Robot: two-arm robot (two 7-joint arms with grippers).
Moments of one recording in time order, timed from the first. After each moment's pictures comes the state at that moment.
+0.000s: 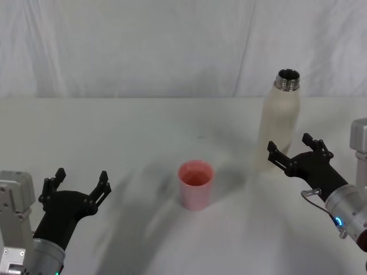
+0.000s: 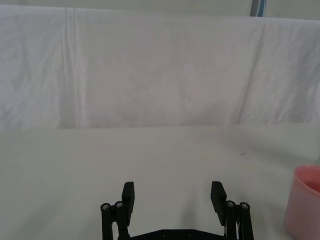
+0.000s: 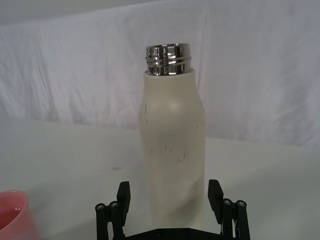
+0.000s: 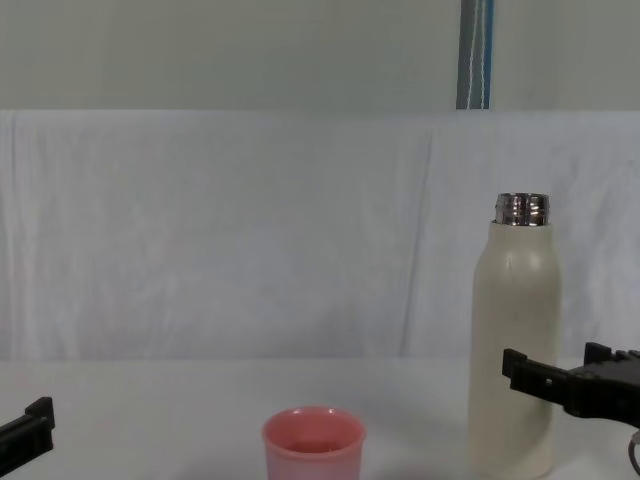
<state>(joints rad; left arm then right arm) 0.27 0.24 0.04 -1.85 -0.25 -0.02 -0.02 0.12 0.18 -0.18 -1.53 0.25 0.05 0.24</state>
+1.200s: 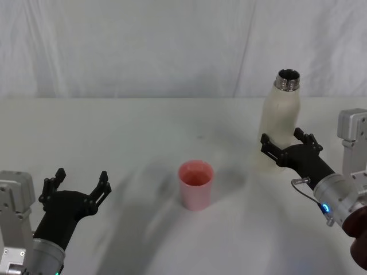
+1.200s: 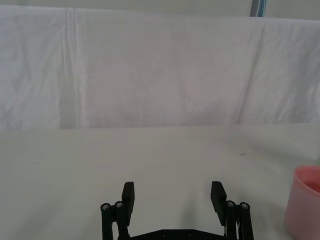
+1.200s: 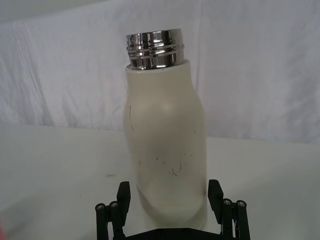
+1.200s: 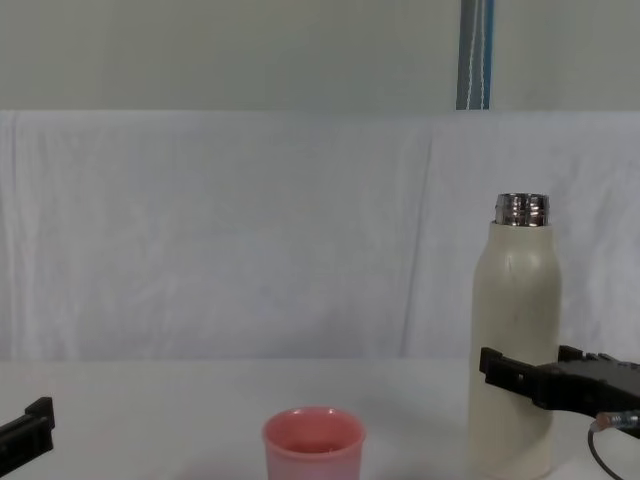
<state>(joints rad) 0.27 0.24 0.04 -1.85 -0.25 -0.02 -0.02 0.23 0.15 -0.21 -1.37 0.29 0.02 0.22</state>
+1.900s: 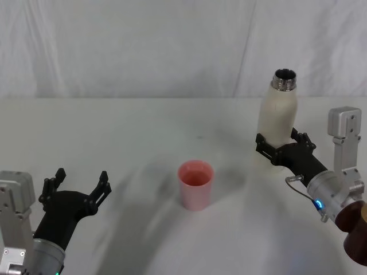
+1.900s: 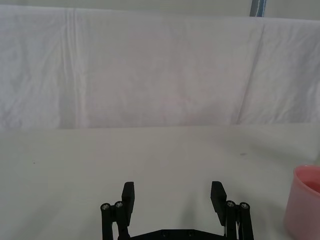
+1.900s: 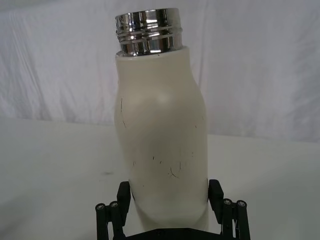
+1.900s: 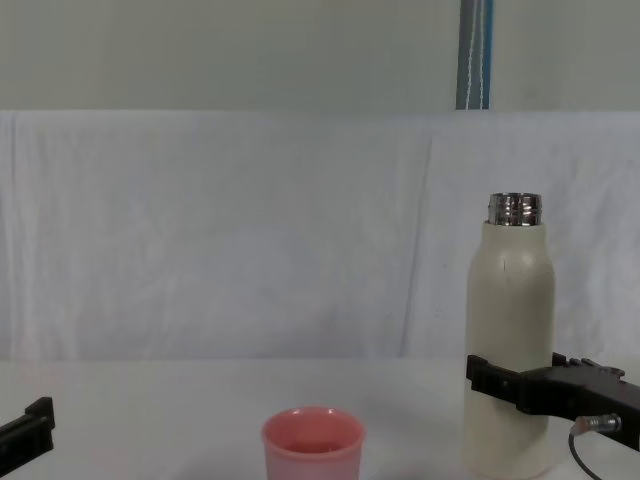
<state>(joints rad) 0.27 0.24 0.04 -1.85 -0.25 -0.02 -0.02 0.29 0.14 -0.23 -1.29 0.27 0.01 0.23</state>
